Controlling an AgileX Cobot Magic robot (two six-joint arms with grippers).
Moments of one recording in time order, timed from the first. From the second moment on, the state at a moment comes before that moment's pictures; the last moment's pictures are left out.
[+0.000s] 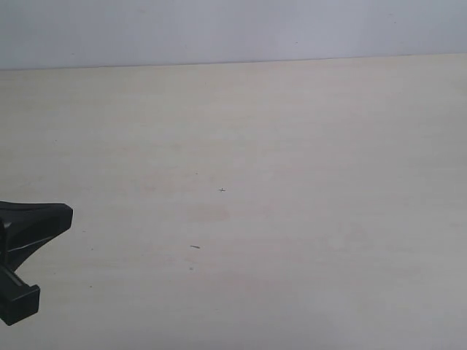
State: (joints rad) left arm -0.70 0.76 -0.26 -0.29 0.13 0.20; right arm 0.13 0.01 -0.01 0.38 0.21 -0.44
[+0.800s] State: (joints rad) left arm -0.70 0.76 -0.26 -0.29 0.13 0.20; right arm 0.13 0.01 -0.01 0.08 0.30 -0.13
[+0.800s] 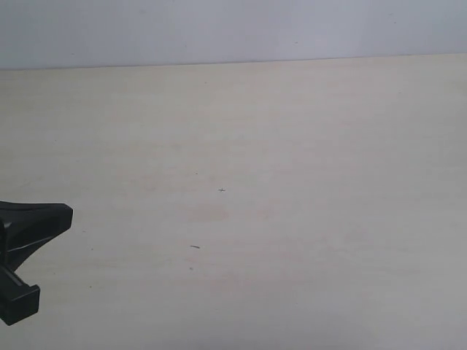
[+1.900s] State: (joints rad) left arm -0.17 0.41 -0.26 -0.36 0.17 0.22; right arm 0.13 0.01 -0.01 0.08 0.30 -0.13
